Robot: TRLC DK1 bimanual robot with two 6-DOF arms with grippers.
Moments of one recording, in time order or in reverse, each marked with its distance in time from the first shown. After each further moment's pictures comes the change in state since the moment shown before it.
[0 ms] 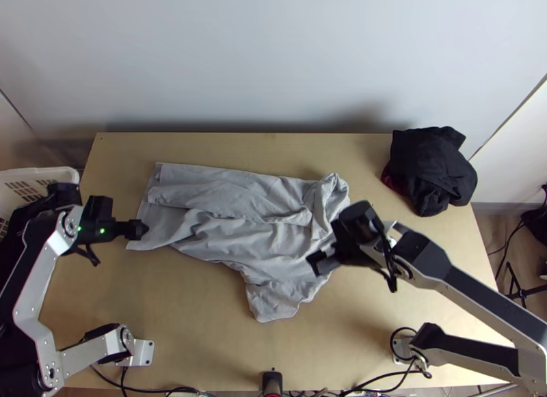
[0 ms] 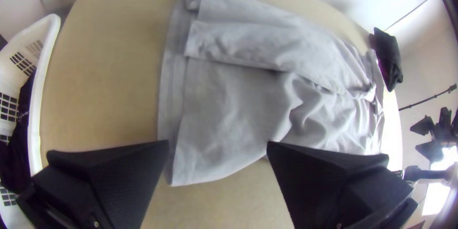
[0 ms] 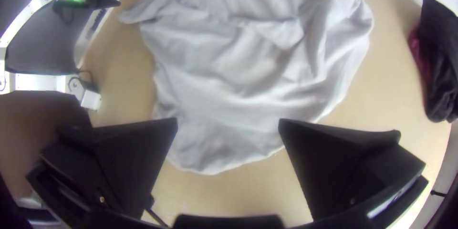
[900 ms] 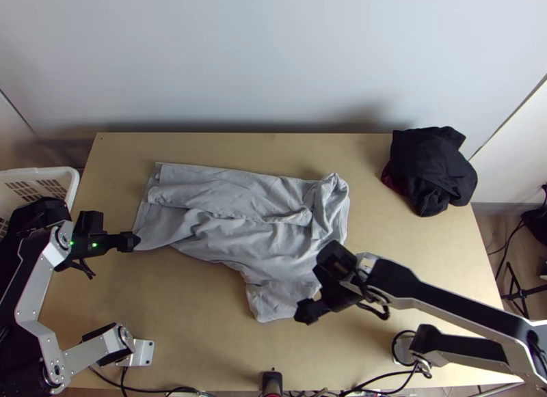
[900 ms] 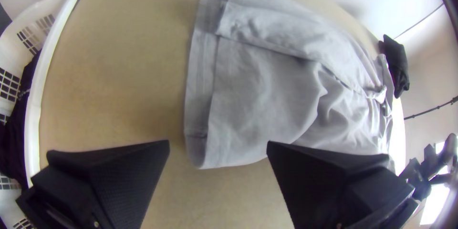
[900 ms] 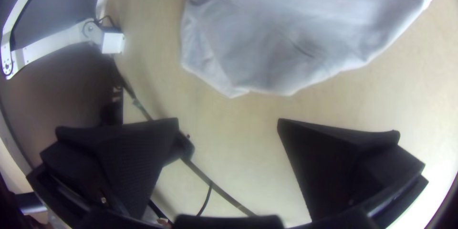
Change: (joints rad) left arm 0.140 -0.012 -0.118 0.069 0.029 0.076; right arm 0.190 0.055 -0.206 0.076 -0.309 0.249
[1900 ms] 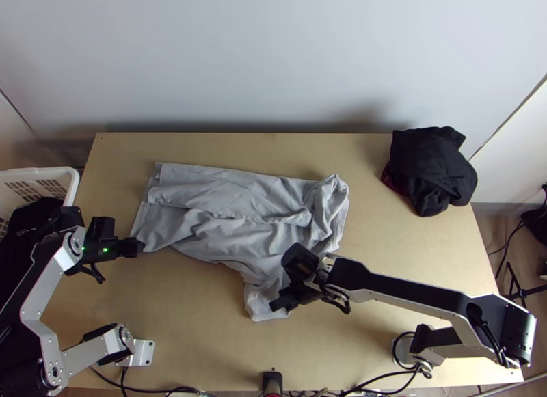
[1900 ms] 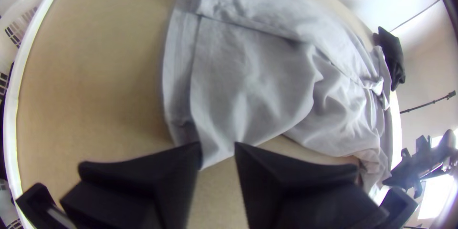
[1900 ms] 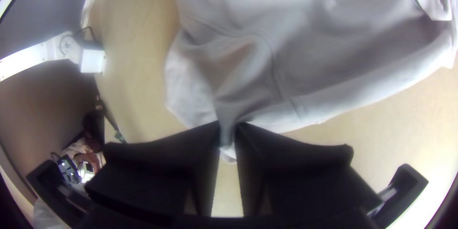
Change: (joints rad) left arm -0.056 0.003 -0.087 0.072 0.023 -0.034; right arm 0.094 0.276 0.100 0.217 0.147 0.036
